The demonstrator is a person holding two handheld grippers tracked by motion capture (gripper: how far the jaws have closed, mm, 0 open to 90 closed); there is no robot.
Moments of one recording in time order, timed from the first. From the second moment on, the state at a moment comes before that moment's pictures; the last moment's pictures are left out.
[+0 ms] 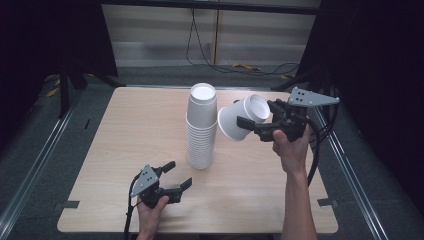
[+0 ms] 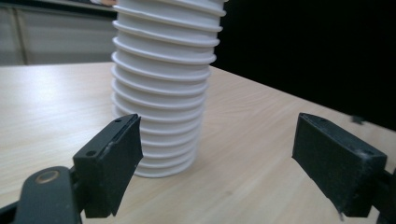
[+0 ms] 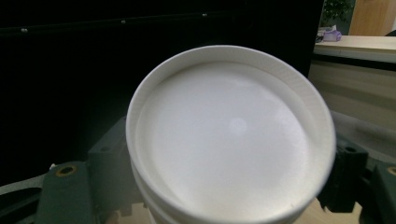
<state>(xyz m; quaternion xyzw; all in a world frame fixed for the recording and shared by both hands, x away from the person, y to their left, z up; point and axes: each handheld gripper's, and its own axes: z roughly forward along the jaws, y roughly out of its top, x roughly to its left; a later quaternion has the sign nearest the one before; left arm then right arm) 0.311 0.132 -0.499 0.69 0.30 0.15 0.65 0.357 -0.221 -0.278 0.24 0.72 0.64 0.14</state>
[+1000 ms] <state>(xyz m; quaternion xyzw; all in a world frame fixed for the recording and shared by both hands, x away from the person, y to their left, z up) 0.310 0.130 -0.469 0.71 0.25 0.13 0.65 0.352 -0.182 -0.349 0.23 0.75 0.61 0.07</state>
